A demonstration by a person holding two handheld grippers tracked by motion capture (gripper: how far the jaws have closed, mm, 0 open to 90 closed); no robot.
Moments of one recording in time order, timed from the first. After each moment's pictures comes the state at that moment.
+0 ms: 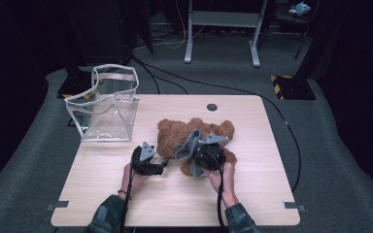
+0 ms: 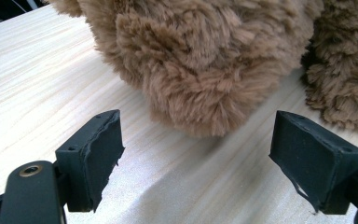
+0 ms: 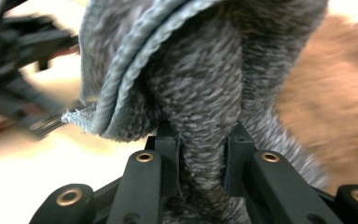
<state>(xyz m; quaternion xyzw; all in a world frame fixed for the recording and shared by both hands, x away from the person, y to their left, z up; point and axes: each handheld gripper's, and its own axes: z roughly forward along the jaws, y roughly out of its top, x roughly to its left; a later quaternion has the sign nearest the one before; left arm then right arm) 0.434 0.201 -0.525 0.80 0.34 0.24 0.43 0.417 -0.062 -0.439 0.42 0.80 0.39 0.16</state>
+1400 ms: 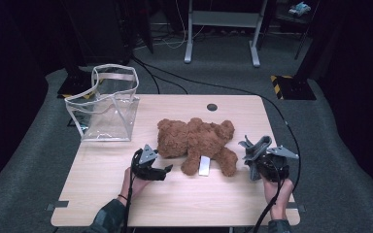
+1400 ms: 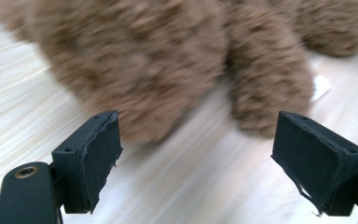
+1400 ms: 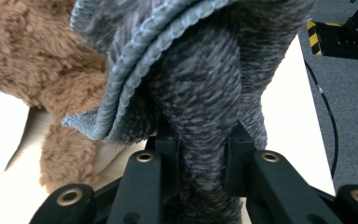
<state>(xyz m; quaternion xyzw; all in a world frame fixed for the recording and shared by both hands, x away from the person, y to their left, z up) 0.406 0.185 -0.497 0.81 0.32 0.19 0.45 0.378 -0.233 -0.451 0.58 0.69 0.34 0.28</state>
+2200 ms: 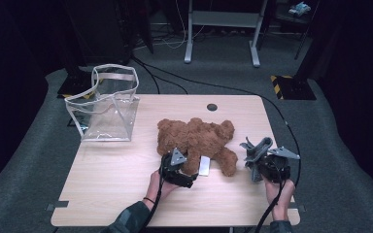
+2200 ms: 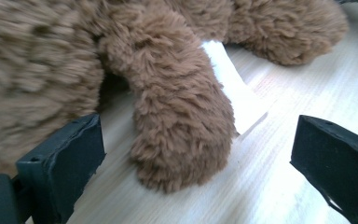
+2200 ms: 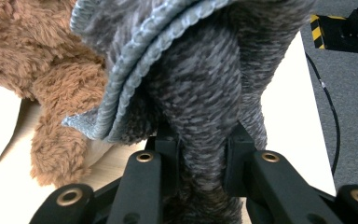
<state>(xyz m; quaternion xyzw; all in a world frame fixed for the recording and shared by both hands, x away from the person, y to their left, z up) 0.406 0.101 -0.506 0.84 0.33 0.15 0.41 0.378 -0.238 -0.456 0.58 0.69 0.34 0.27</state>
